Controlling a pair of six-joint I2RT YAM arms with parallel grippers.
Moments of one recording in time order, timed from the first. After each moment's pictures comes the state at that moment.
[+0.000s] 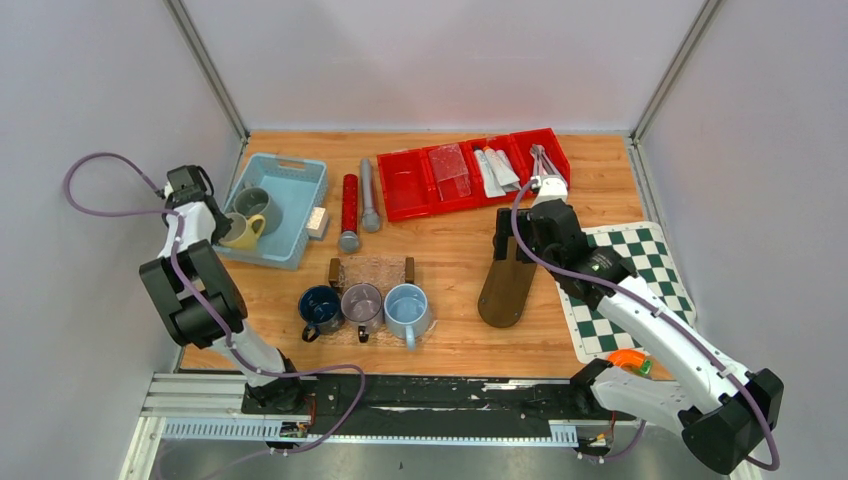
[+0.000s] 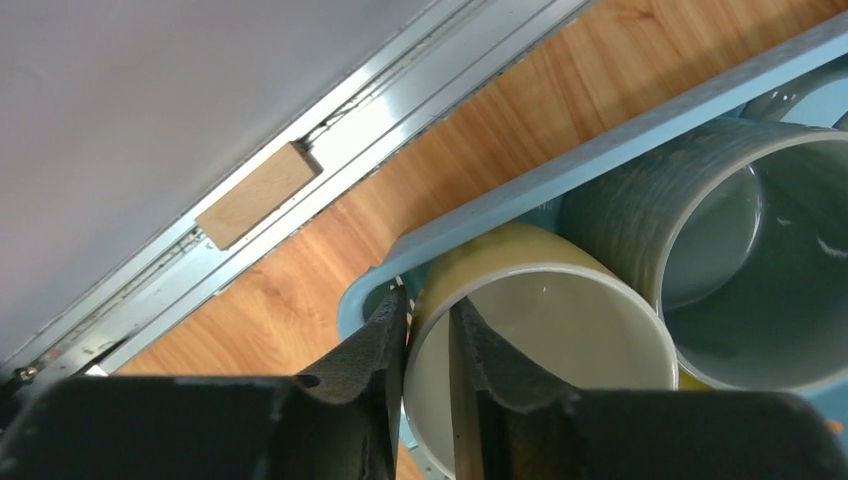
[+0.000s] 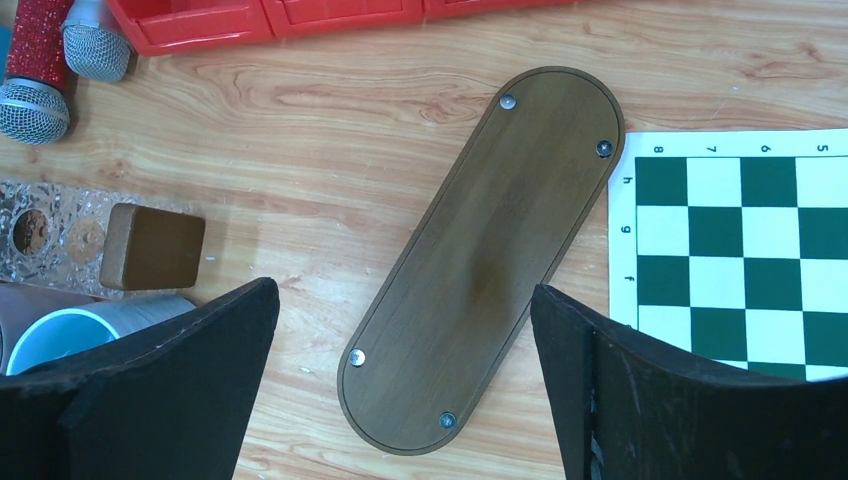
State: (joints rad) left arm 0.48 1.67 1.20 -0.48 -0.23 -0.38; right arm 0.62 1.03 0.96 -0.55 0.32 0.37
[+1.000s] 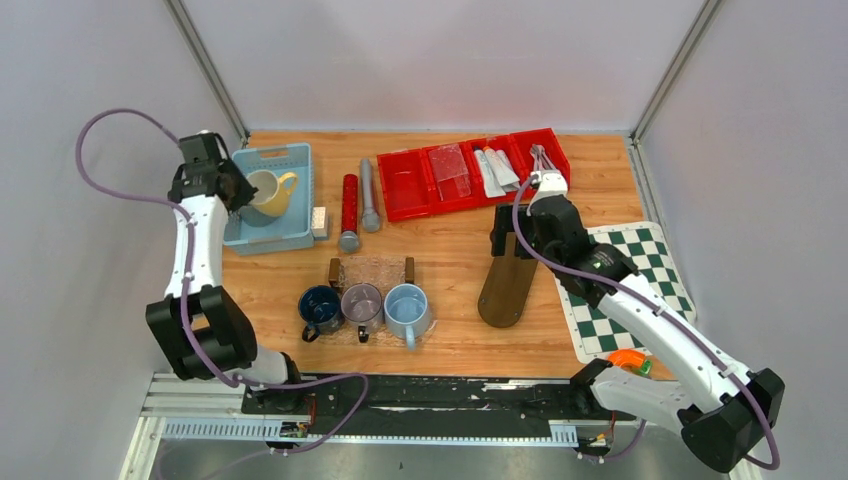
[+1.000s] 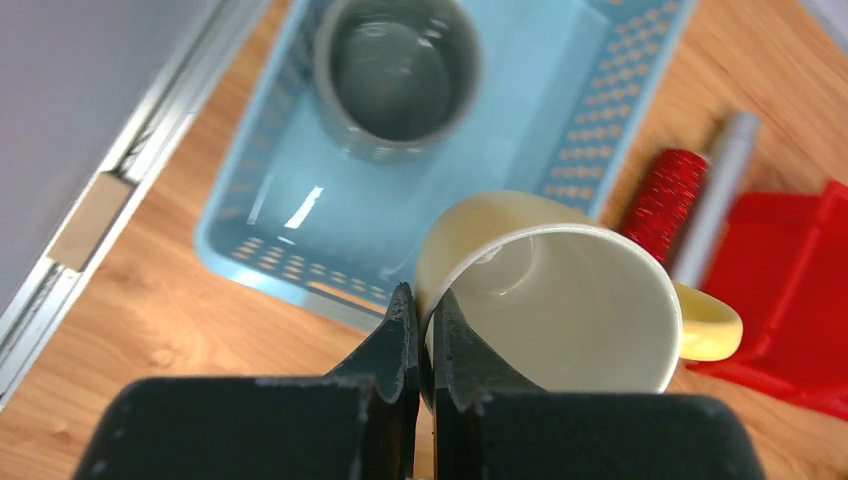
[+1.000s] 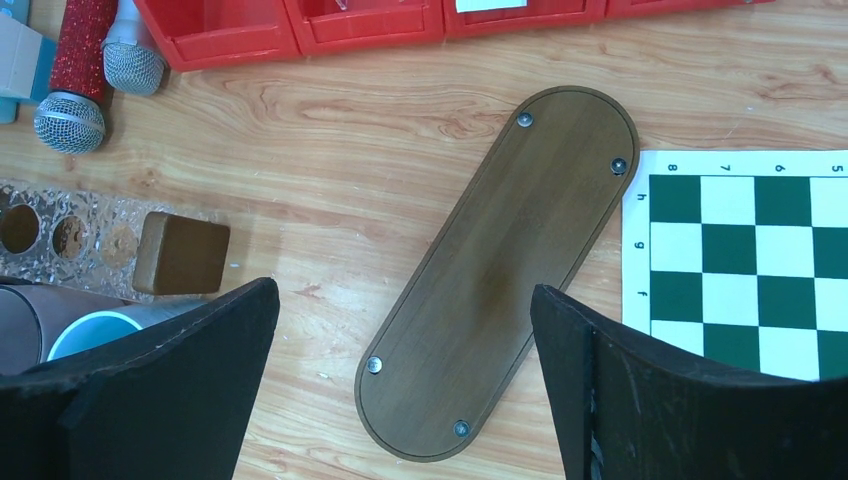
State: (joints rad) left arm 0.33 1.46 1.33 -0.64 -0.01 -0.36; right arm 0.62 1.04 0.99 -0.54 0.29 0.37
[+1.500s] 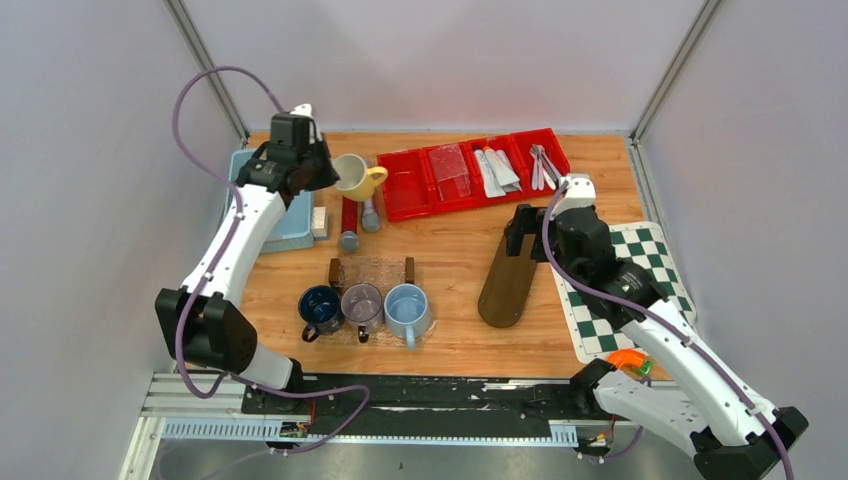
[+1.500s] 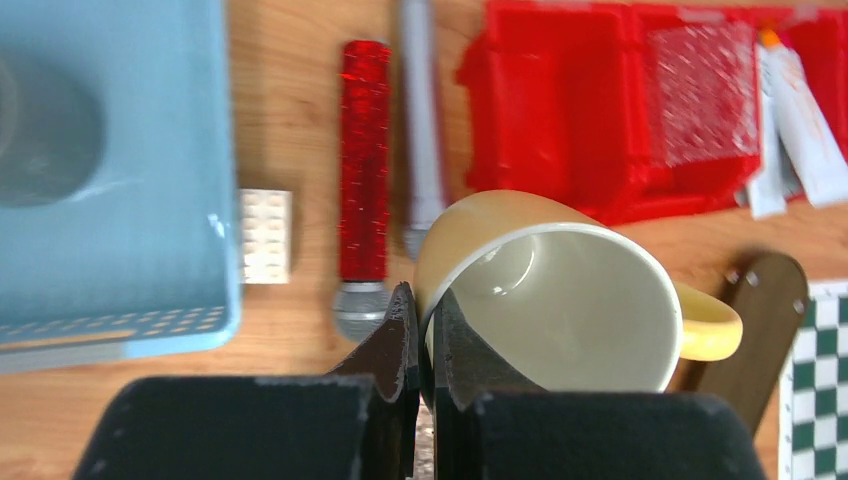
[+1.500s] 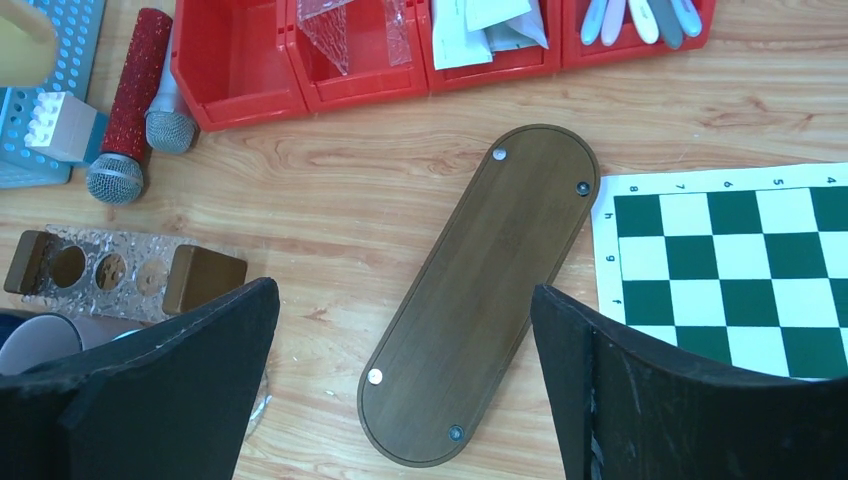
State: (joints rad) left arm -0.15 1.47 1.45 -0.65 -0.01 -0.39; right arm 0.62 0.89 0.97 -0.54 0.34 0.38
